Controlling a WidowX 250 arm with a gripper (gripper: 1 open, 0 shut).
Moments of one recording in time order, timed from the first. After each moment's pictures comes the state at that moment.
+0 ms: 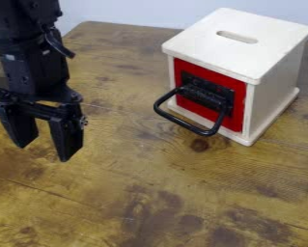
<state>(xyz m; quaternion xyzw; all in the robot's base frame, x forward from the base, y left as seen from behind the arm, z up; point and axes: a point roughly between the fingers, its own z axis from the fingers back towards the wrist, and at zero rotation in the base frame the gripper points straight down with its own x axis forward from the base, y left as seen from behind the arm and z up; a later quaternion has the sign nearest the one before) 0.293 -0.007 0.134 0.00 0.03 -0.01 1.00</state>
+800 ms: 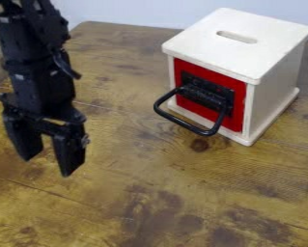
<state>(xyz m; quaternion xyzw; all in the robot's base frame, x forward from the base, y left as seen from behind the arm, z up) 0.294 -0.007 0.118 0.00 0.05 -0.04 1.00</state>
